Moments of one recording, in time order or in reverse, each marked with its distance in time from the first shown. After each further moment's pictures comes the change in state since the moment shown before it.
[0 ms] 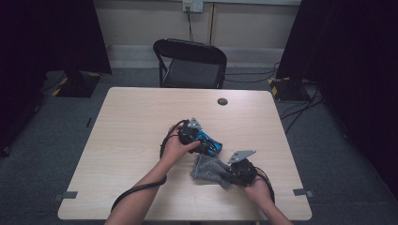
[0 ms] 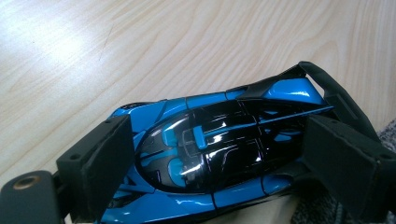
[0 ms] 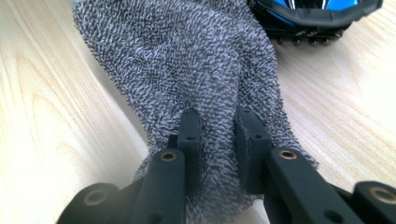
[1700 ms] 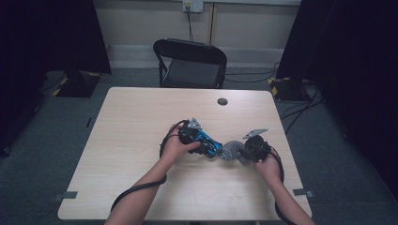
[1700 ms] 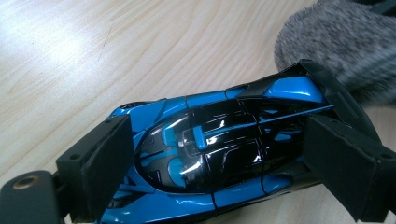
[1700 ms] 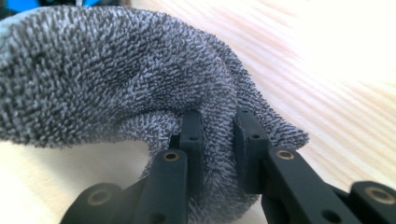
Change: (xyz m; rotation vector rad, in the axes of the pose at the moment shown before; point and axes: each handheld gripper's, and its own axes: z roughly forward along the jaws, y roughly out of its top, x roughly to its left) left arm 0.000 0.000 0.000 0.000 0.000 0.007; right arm -0.088 0.012 -0.008 0.089 -0.287 0.106
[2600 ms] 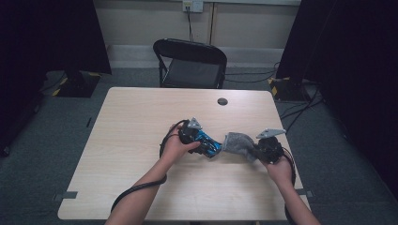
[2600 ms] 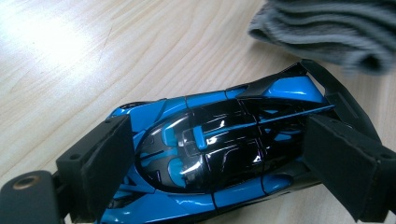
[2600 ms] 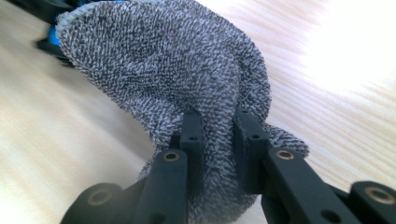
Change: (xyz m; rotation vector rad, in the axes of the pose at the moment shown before) left arm 0.001 0.000 0.000 0.005 0.000 0.001; right arm -0.009 -0.014 -0.044 -0.139 0.029 0.046
